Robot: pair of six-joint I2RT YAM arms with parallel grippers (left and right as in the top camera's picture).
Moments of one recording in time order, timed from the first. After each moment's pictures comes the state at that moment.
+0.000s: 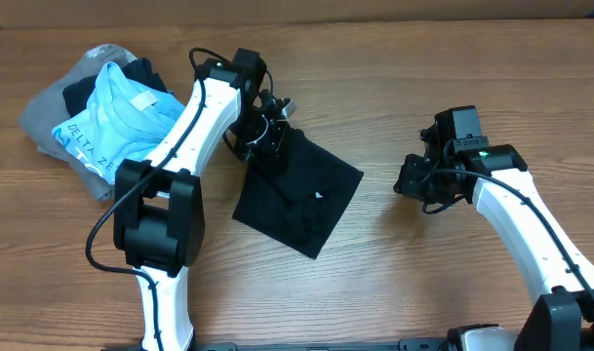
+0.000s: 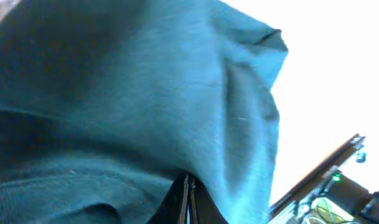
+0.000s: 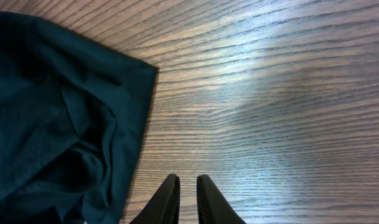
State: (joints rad) left arm -0.29 2.14 1.80 -1.26 0.53 0.00; right arm 0.13 1.50 1.05 -0.83 -0.27 0.41
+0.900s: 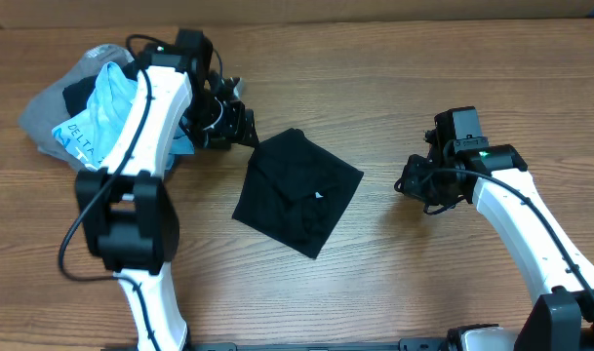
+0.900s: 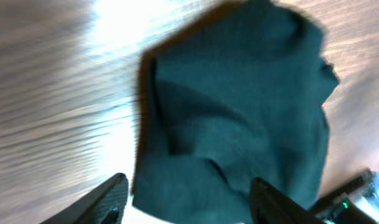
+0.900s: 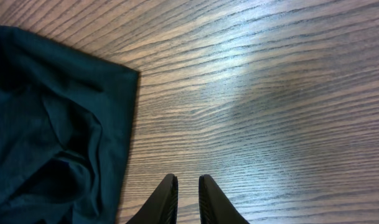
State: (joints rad) left arm -0.12 2.14 1.87 -1.34 0.44 -0.01; right arm 0.12 1.50 1.05 -0.85 -0.23 0.46
